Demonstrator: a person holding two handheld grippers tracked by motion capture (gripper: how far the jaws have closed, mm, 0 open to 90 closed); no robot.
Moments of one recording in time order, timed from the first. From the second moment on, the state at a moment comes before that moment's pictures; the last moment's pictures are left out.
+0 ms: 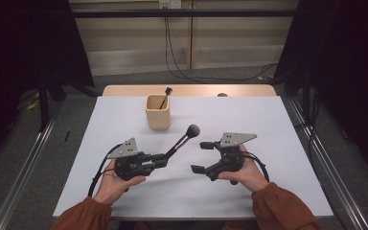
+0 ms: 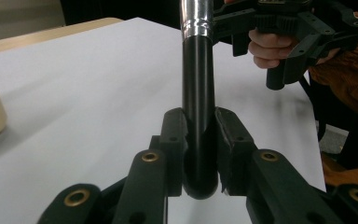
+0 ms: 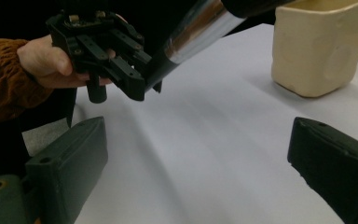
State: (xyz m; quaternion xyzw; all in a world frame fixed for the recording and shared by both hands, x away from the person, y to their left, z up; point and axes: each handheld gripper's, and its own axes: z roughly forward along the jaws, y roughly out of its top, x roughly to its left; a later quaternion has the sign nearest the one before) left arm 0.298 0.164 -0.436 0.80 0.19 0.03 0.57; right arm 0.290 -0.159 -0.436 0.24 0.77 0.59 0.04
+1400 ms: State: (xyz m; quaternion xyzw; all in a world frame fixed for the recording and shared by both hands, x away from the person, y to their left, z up) left arm 0.297 0.132 -0.448 0.82 0.15 0.00 0.55; right arm 0.302 -0.152 -0.430 0.25 0.72 0.65 -0.03
